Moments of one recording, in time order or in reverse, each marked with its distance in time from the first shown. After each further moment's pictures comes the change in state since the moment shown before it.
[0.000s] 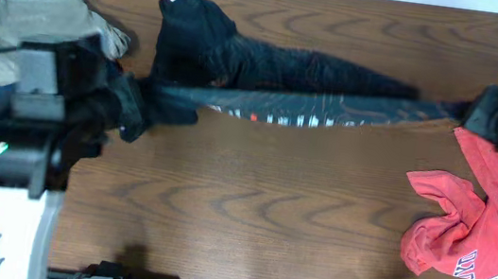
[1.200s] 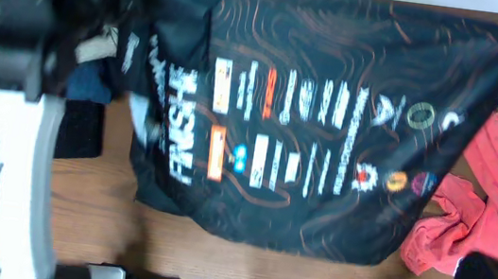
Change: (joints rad) left arm -0.017 0.406 0.516 0.183 0.049 0.000; right arm -0.118 0.377 0.642 -0.056 -0.115 -0.061
